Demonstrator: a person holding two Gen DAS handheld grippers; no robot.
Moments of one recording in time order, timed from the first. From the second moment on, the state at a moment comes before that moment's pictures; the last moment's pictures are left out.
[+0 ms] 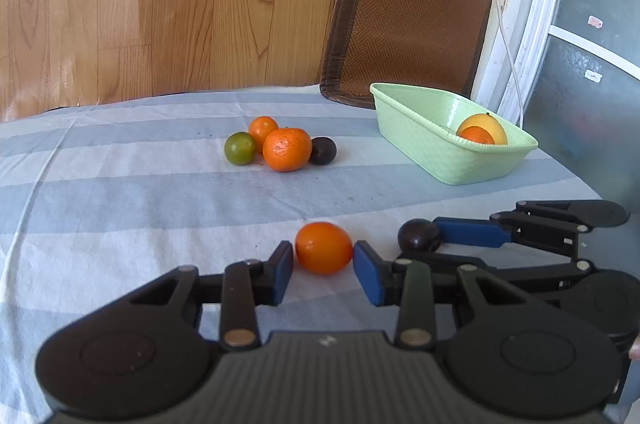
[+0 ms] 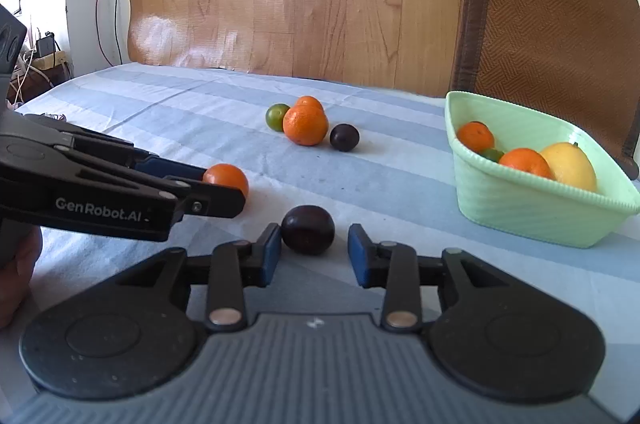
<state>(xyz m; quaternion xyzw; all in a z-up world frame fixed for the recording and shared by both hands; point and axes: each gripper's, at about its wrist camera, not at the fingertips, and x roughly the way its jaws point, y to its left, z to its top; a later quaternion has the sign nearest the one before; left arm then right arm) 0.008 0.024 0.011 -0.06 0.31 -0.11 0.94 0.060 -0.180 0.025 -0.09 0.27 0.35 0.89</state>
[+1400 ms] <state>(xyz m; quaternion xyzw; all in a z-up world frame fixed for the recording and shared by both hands) 0.015 0.025 0.012 -0.06 0.32 -0.10 0.94 0.064 -0.183 0.023 -0.07 0.28 0.35 0.89</state>
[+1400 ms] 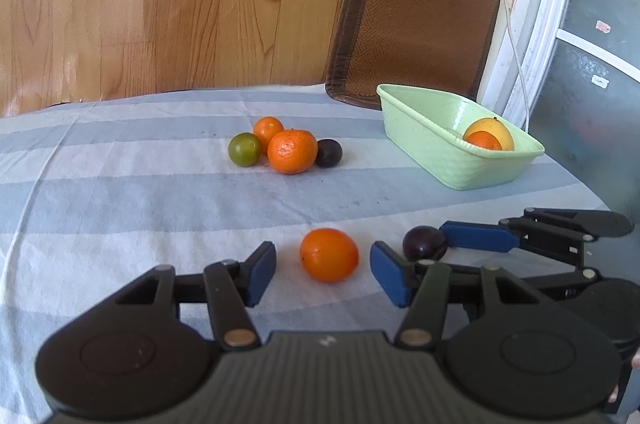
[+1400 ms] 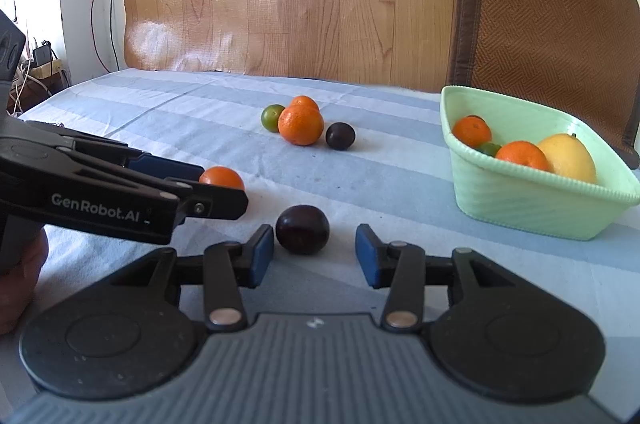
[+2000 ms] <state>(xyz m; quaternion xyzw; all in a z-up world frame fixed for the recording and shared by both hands) 0.089 -0.037 0.064 -0.07 0.28 -0.19 0.94 0.088 -0.244 0.056 -0.03 0.16 0.25 0.96</state>
